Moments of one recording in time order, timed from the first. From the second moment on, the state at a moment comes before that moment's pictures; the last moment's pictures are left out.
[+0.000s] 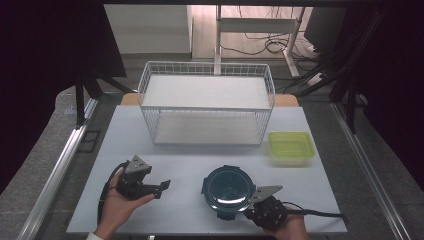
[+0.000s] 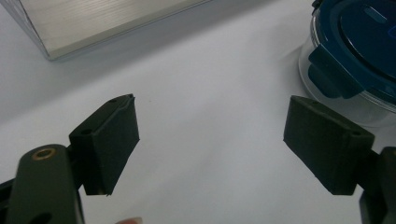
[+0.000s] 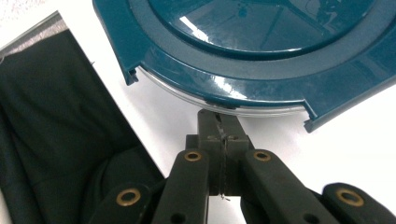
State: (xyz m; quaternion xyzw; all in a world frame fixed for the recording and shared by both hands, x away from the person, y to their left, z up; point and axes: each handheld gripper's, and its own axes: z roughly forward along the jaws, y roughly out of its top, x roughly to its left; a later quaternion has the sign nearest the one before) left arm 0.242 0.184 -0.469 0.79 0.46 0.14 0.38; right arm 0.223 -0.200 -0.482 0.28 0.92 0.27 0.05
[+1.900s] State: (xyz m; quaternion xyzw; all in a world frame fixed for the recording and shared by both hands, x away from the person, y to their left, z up) left arm 0.246 0.194 -0.475 0.78 0.48 0.14 0.37; right arm 0.286 -0.147 -0.493 0.29 0.91 0.30 0.06
